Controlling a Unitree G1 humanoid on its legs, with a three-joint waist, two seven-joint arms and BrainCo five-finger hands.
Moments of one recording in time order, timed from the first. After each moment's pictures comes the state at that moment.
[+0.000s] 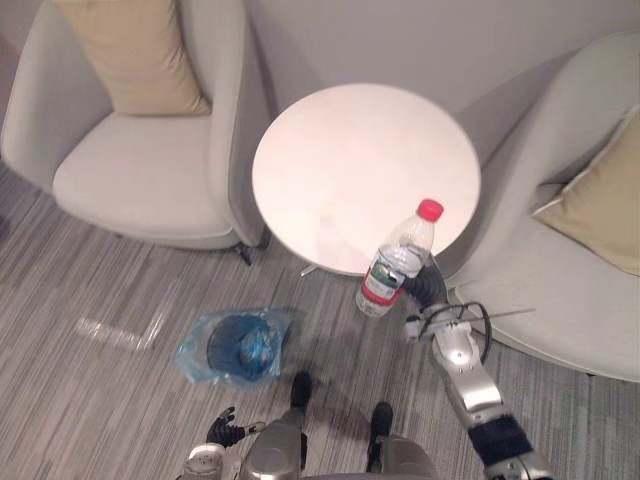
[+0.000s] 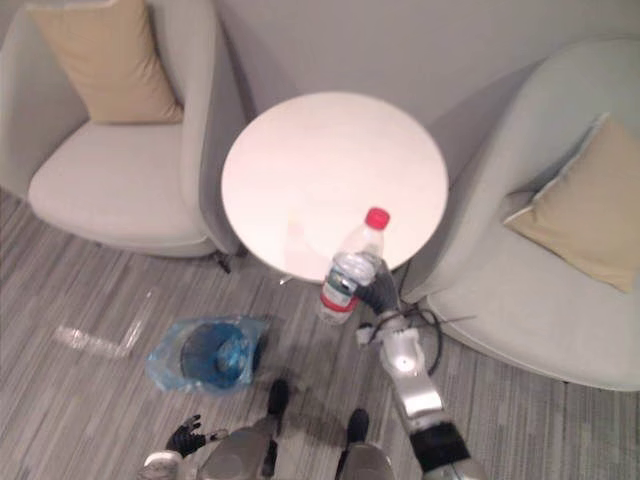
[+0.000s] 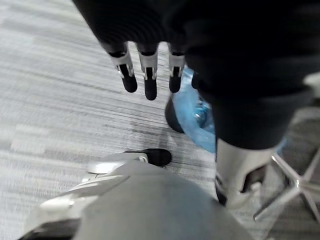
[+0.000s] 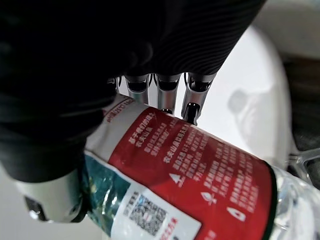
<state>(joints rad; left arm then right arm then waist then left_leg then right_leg) 0.06 0.18 -0.06 1.10 -0.02 -0.10 0.04 -0.01 -0.18 0.16 0.09 0.04 -0.19 -0.13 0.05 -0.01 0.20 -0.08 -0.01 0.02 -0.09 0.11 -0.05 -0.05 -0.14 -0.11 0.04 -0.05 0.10</state>
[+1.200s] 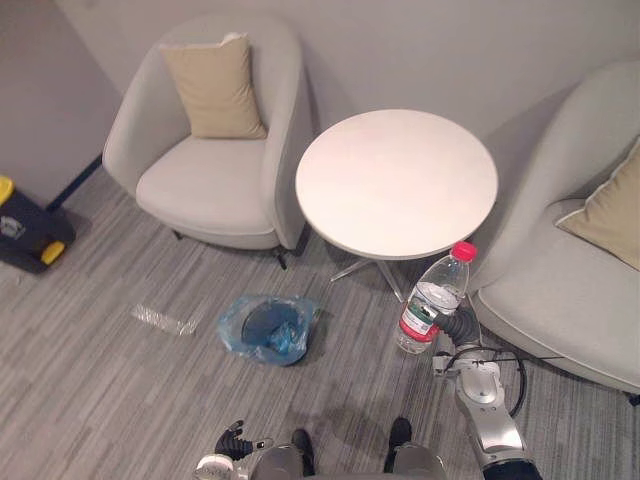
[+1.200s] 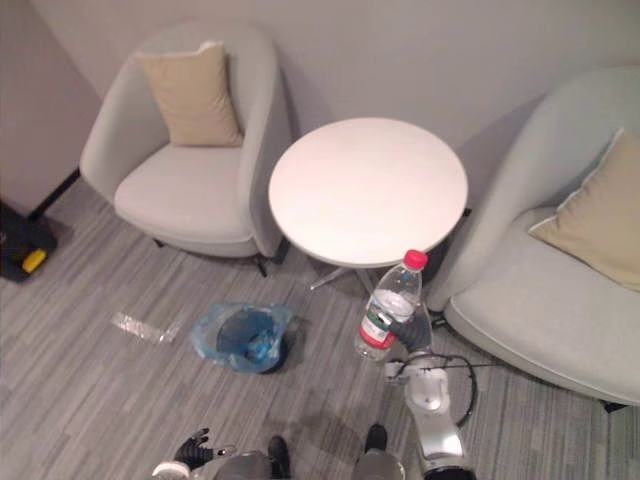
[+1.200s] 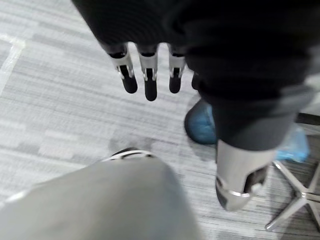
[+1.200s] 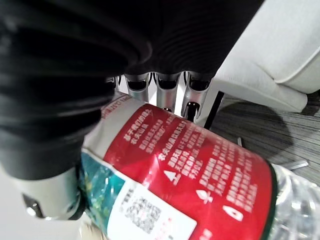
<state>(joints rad) 0.07 0.18 -0.11 1.07 0.04 -0.08 0.04 0.09 -0.11 0.02 0.14 -0.11 -0.15 -0.19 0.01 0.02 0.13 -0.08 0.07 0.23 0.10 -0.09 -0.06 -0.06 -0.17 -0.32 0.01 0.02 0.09</state>
